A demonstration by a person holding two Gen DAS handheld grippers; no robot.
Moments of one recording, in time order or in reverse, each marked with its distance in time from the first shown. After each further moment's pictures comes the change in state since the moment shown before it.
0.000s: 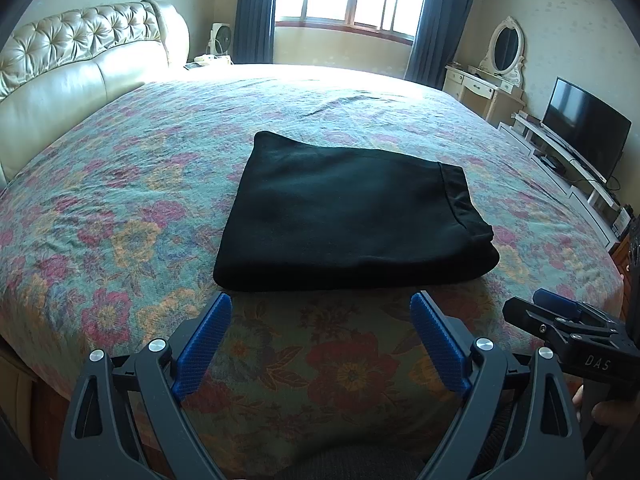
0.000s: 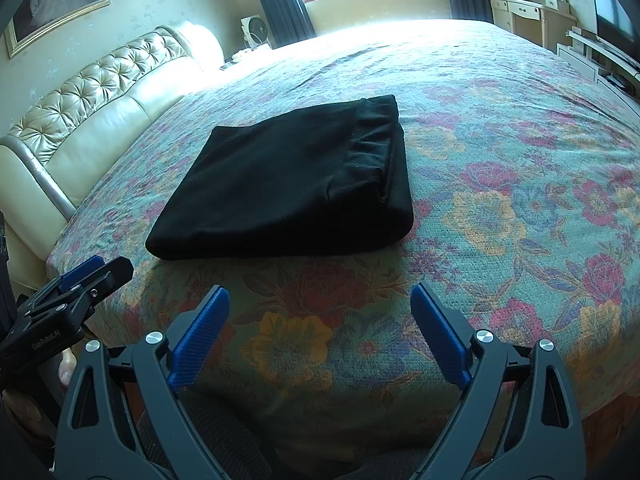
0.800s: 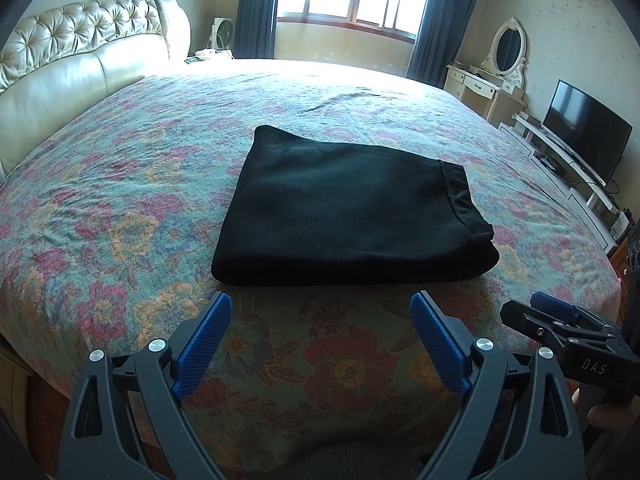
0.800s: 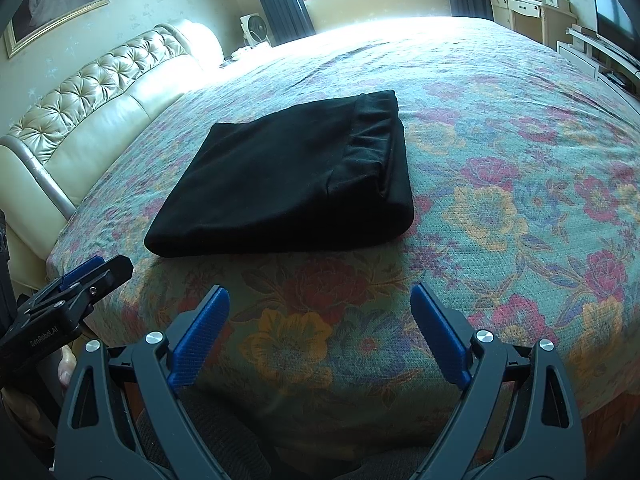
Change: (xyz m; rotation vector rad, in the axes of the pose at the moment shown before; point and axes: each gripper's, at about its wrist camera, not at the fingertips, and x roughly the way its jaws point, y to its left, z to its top) left arm 0.002 0.004 -0.002 -0.018 0.013 -0.010; right arm 0.003 -0.001 -0.003 0.003 0.007 0.000
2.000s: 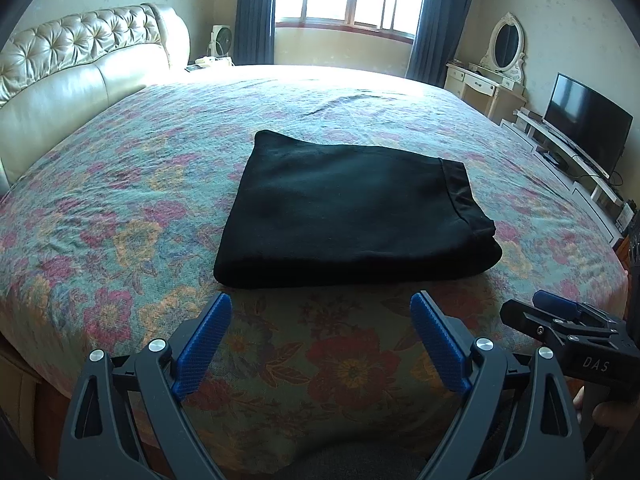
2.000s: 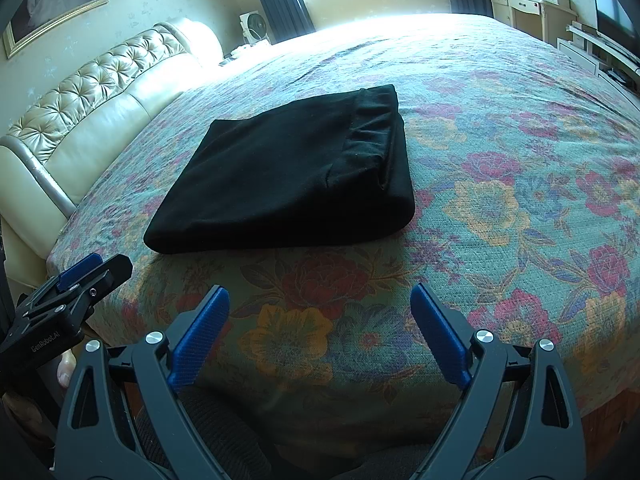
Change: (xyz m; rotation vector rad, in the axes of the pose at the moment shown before) left arm -0.004 -0.005 -0.001 0.035 -0.019 0.025; right arm 0.001 -0.004 0.001 0.004 0.011 0.005
